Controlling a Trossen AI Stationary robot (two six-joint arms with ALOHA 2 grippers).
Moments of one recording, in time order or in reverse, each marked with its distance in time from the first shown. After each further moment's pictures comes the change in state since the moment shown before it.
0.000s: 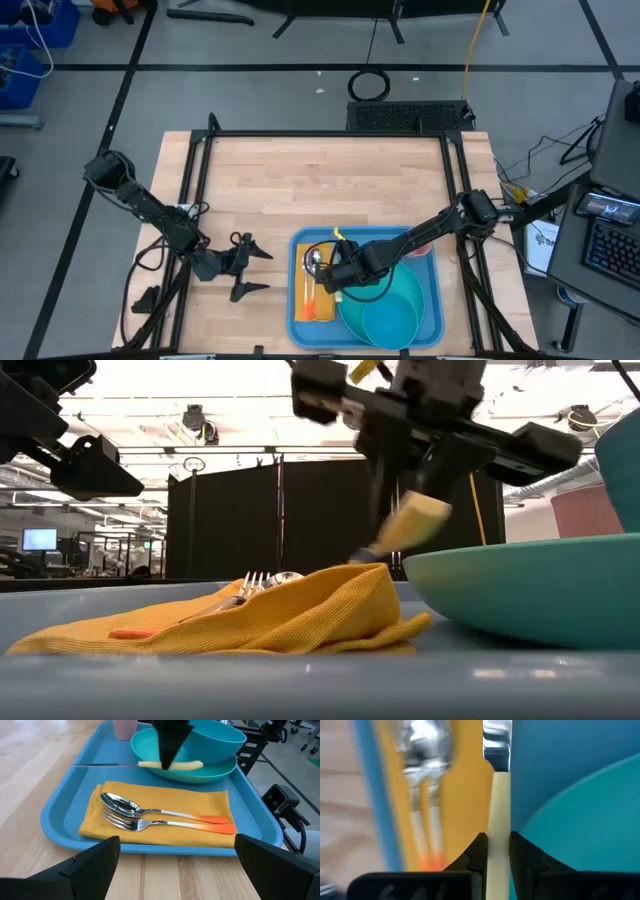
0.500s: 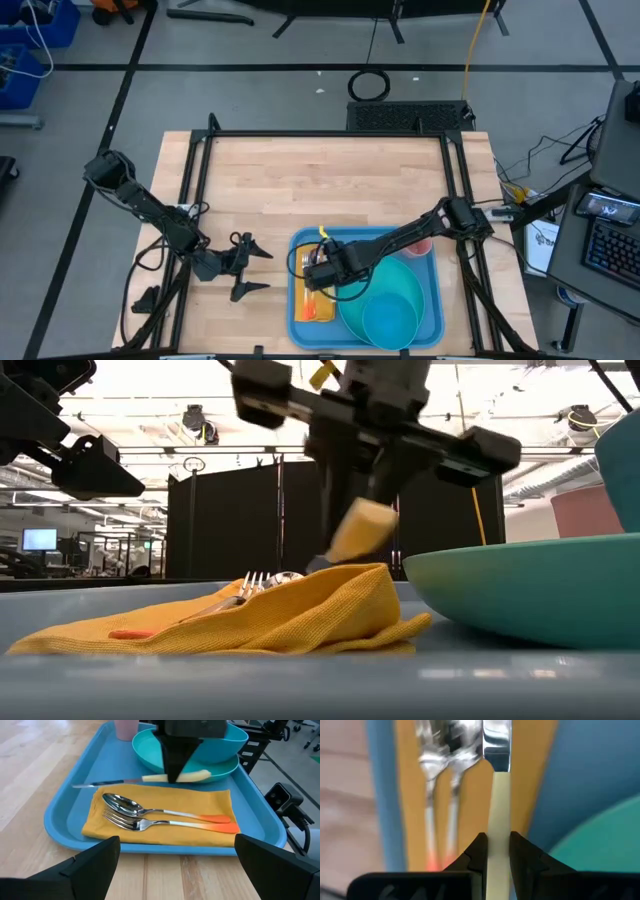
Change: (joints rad) left arm 0.000 0.000 0.000 -0.004 -0.007 0.012; right arm -0.030 0.155 0.237 -0.162 -0.072 -0.128
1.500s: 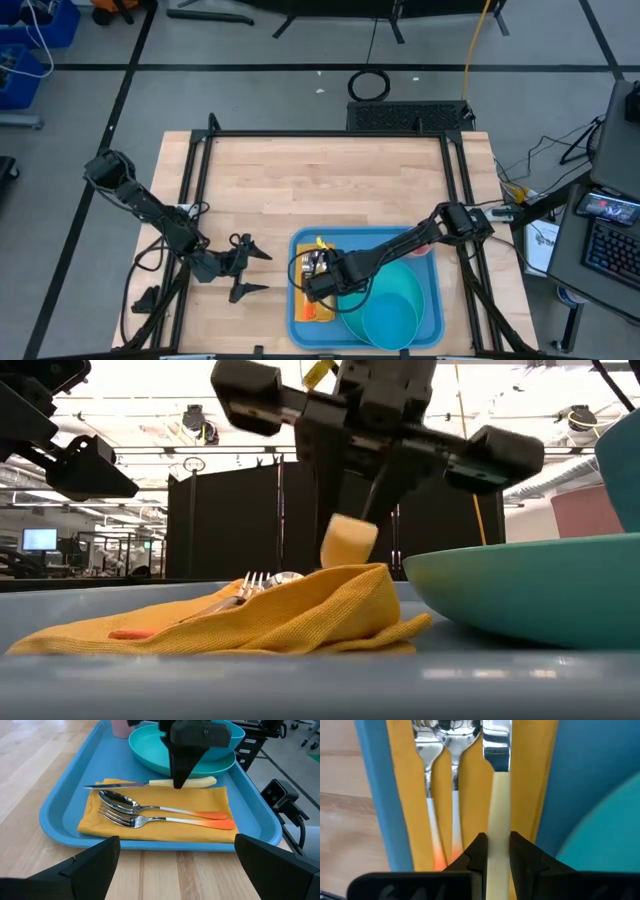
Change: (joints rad) left arm -0.014 0.000 0.000 -0.010 0.000 -0.011; right arm 0.043 0.045 0.025 0.060 0.020 0.151
